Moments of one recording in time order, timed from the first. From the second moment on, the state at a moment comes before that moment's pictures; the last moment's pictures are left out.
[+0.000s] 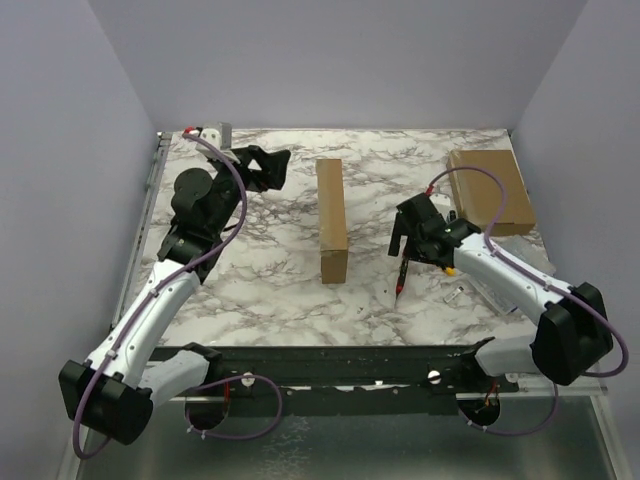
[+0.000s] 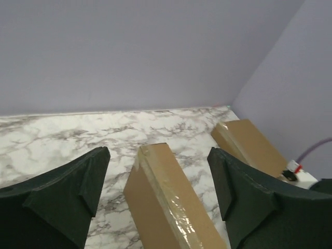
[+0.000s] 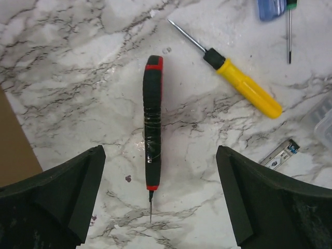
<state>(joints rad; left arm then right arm) -0.38 1.02 0.99 0.16 0.00 -0.35 0.54 1.32 0.96 -0.66 0.39 0.64</state>
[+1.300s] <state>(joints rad) -0.94 0.96 0.81 0.30 0.10 -0.10 0.56 1.16 1.01 -0.79 0.46 1.05</state>
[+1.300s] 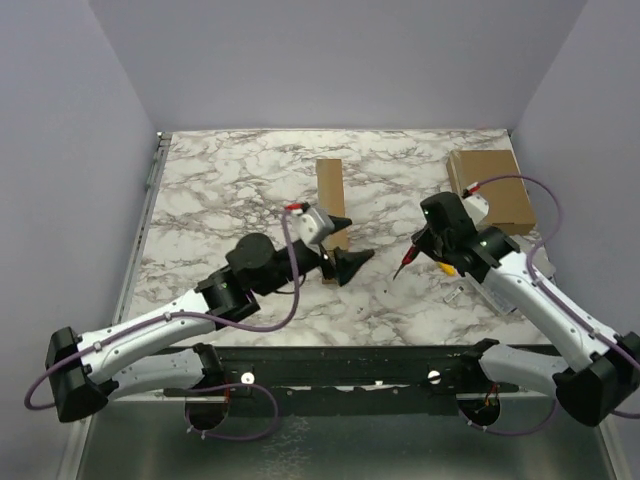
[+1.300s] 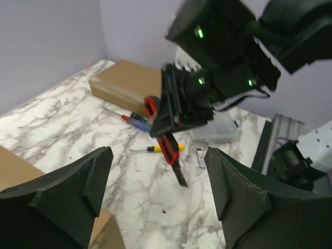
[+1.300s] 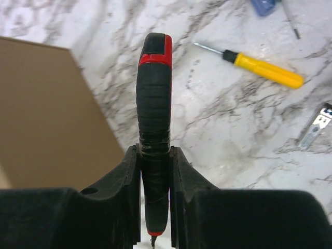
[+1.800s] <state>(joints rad) -1.39 1.28 1.00 0.14 -0.49 0.12 0.56 1.06 1.08 -0.88 0.36 1.26</state>
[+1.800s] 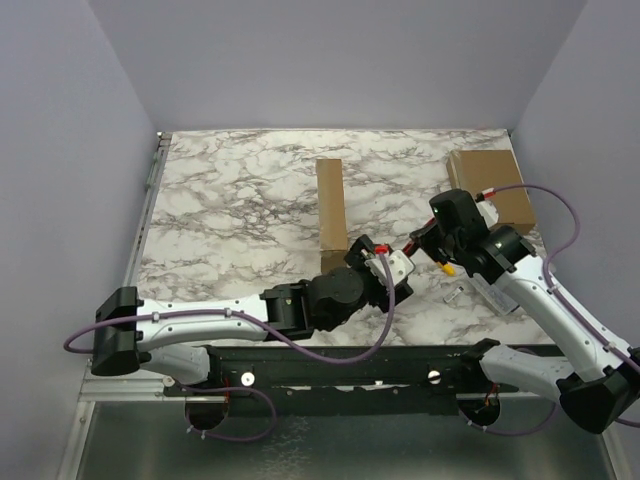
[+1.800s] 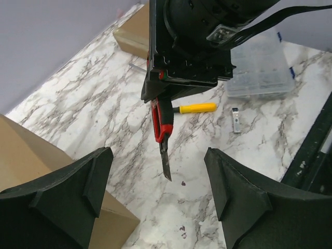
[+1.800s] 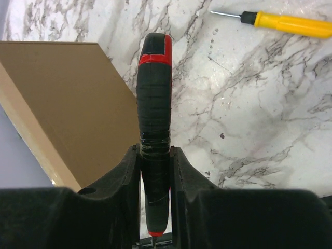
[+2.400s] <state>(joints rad) -1.35 1.53 1.12 0.15 -0.60 0.10 0.56 1.06 1.09 -0.94 0.32 1.35</state>
